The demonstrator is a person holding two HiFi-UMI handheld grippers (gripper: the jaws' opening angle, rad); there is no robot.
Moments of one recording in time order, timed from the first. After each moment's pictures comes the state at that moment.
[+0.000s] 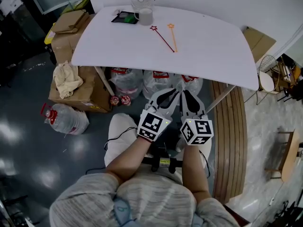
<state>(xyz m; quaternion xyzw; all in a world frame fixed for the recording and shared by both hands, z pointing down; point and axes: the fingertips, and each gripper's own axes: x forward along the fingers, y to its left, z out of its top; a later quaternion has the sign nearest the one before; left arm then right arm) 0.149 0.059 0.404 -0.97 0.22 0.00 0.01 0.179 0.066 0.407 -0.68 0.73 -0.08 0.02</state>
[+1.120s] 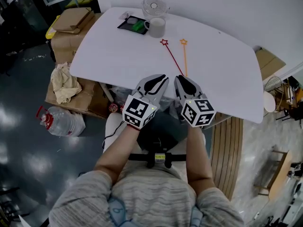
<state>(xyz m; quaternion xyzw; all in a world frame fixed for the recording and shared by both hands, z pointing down) 0.126 -0.134 0.375 -0.96 0.27 0.03 0.00 0.176 -0.141 0.394 -0.58 0.81 -0.10 -0.03</state>
